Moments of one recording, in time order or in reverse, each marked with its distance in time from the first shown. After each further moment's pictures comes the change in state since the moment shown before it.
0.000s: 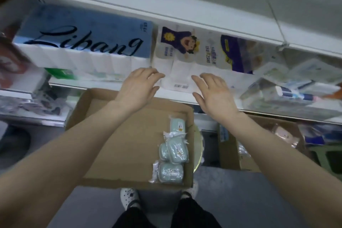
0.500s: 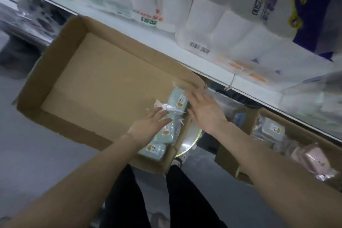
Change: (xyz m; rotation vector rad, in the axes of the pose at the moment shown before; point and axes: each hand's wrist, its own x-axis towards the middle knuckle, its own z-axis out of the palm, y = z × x) left_hand -0.125 0.113 0.250 -0.041 -0.769 -0.259; right_hand -0.078 0.053 0.218 0.170 -0.514 -0.347
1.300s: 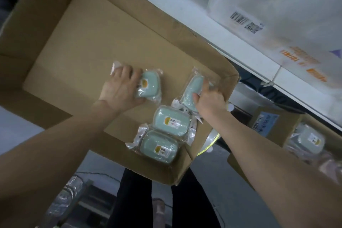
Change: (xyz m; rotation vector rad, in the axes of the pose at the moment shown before) left_hand 0.031 -0.142 0.033 -0.049 0.267 -0.399; right_hand 0.096 -0.026 0.106 0.178 -0.360 0.479
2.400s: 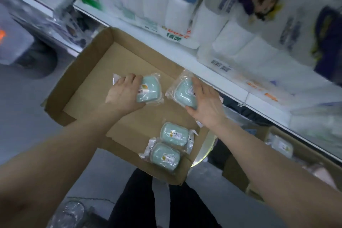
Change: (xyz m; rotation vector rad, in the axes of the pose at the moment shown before) left_hand -0.038 -0.015 -0.139 -0.127 0.073 -0.087; right_hand -0.097 -0.034 -0.132 0.035 0.431 -0.342
